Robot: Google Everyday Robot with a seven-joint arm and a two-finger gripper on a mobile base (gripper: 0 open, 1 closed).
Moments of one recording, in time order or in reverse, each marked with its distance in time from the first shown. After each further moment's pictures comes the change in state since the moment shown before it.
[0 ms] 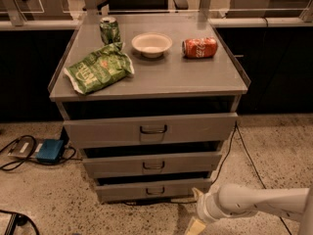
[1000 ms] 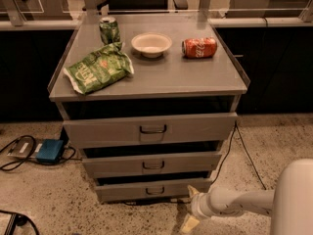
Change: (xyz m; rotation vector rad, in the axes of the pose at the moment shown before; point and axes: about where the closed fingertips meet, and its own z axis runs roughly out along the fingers) arm 0.020 -0.040 0.083 0.067 -0.023 -0.075
